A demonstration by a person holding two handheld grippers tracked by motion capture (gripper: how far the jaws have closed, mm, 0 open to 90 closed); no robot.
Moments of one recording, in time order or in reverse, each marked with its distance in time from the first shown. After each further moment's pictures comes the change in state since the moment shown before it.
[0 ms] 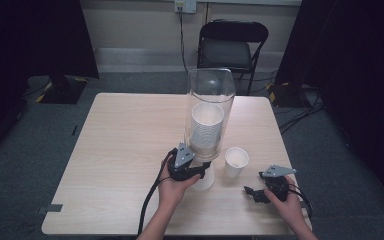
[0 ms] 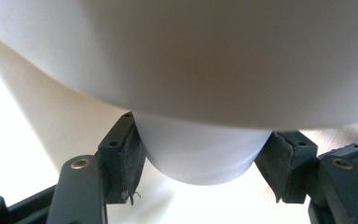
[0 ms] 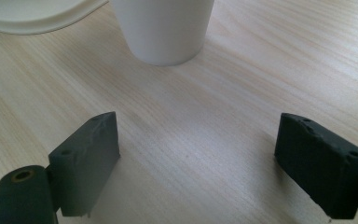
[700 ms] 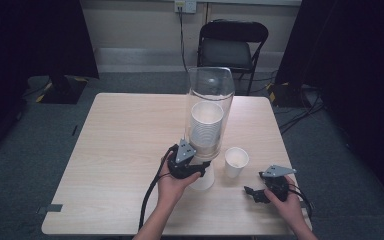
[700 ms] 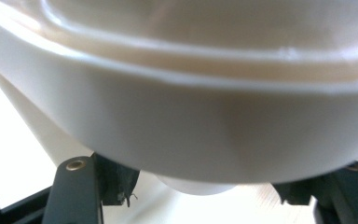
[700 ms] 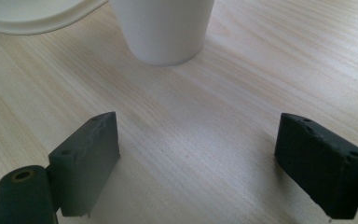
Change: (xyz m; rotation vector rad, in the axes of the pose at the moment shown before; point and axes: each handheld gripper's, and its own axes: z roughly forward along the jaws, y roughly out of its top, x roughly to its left) left arm 0.001 0.013 -0.004 0.049 -0.003 0.020; right arm 0.000 0.000 0.000 -0.001 0.001 0.000
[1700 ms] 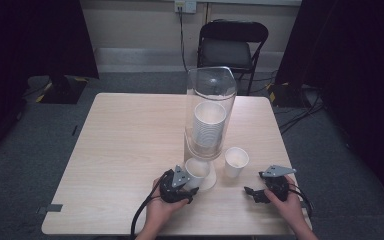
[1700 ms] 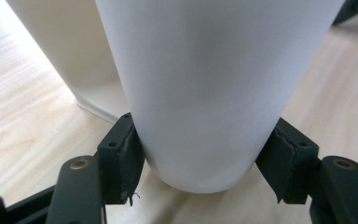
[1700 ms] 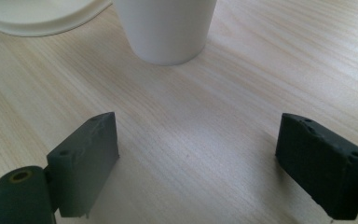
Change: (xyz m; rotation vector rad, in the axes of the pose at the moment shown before) left arm -0.013 -0.078 -0.015 0.259 -0.046 0.074; right arm -0.001 0.000 0.000 0.001 0.009 -0.009
